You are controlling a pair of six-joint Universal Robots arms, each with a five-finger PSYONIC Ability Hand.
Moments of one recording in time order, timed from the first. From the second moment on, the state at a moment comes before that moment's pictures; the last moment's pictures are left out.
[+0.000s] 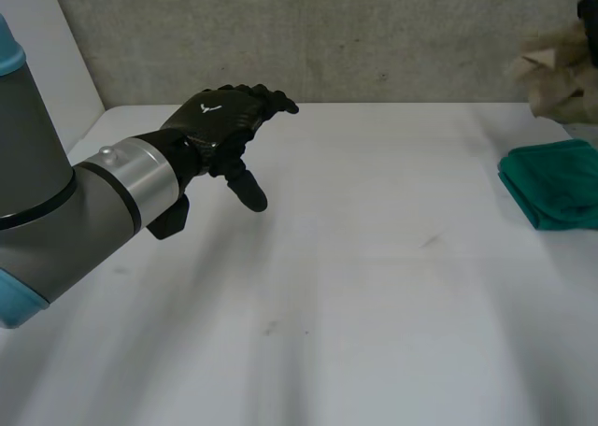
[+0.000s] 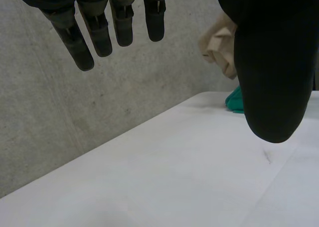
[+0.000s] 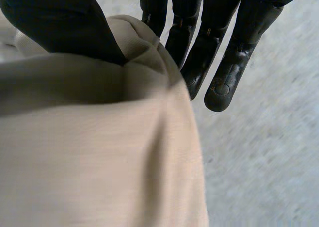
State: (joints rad) left arm 4.22 -1.82 -1.31 2.98 -1.30 3.19; right arm 1.50 -0.76 0.67 -0.24 1.25 2.48; left_hand 0.25 0.25 0.25 0.25 0.06; right_hand 0.99 1.16 1.18 1.19 0.97
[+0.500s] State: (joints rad) left arm 4.21 -1.83 -1.31 2.98 -1.30 3.19; right arm 1.24 -0.90 1.27 -0.26 0.88 2.40; left_hand 0.25 0.25 0.25 0.25 0.06; right_hand 0.74 0.88 0.91 0.91 0.73
